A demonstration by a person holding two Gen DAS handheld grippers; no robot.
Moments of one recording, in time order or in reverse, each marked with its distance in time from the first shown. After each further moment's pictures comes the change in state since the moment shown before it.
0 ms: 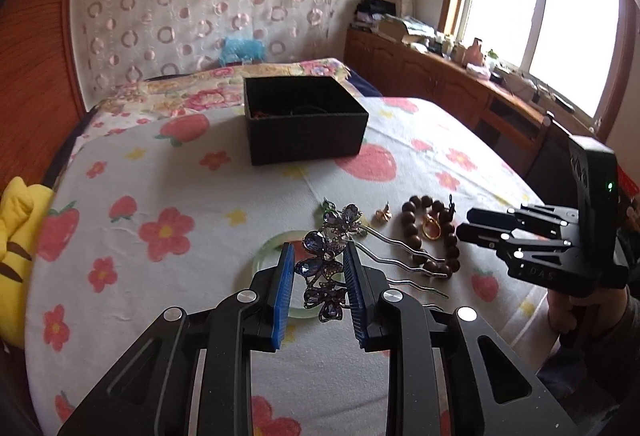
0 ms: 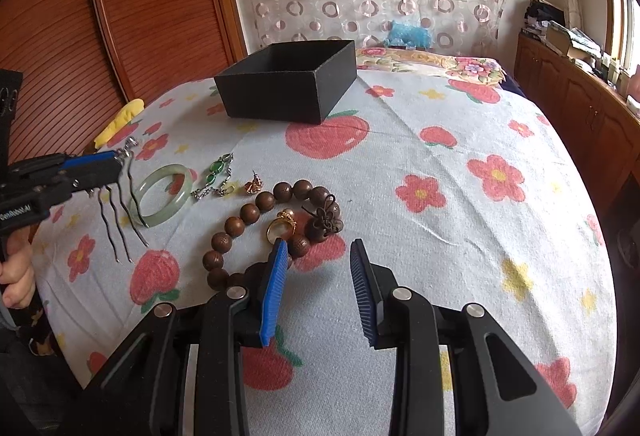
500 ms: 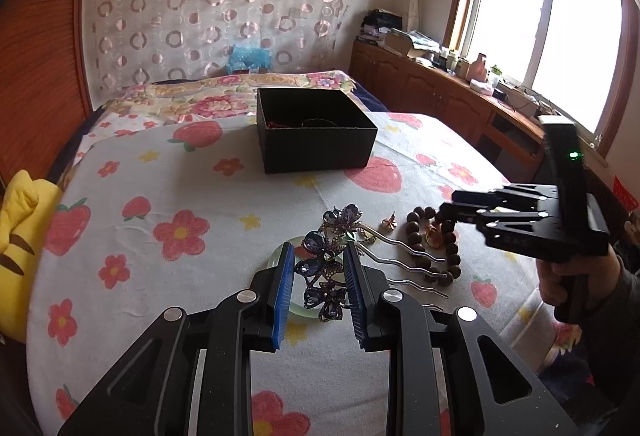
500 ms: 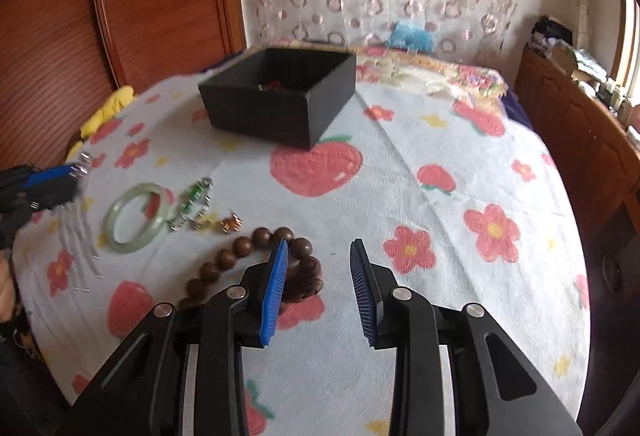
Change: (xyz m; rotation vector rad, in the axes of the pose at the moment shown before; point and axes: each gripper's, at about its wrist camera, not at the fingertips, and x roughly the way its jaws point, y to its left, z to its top) left arm -0.011 0.011 -0.002 -0.033 -0.039 0.000; right arm 0.027 -0.007 0.038 -0.085 0.075 -0.038
